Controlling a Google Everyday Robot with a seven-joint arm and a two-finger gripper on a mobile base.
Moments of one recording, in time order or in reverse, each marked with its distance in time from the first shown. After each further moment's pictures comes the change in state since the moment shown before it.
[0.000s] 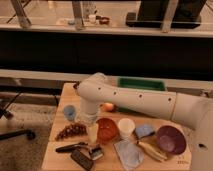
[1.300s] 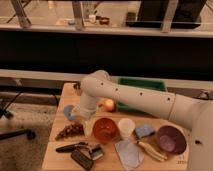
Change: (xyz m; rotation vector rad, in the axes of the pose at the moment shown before) arm 0.005 -0.038 -0.009 0.102 -0.103 0.008
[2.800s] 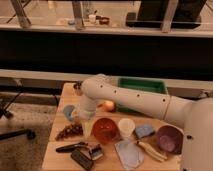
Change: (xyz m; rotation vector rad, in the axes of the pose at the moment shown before) arm 0.006 -0.003 0.028 -0.014 -0.032 0.030
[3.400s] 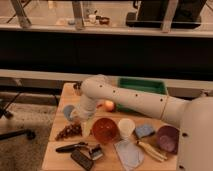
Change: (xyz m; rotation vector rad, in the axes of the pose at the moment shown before) arm 0.003 -0.009 0.006 -0.001 -0.023 0.020
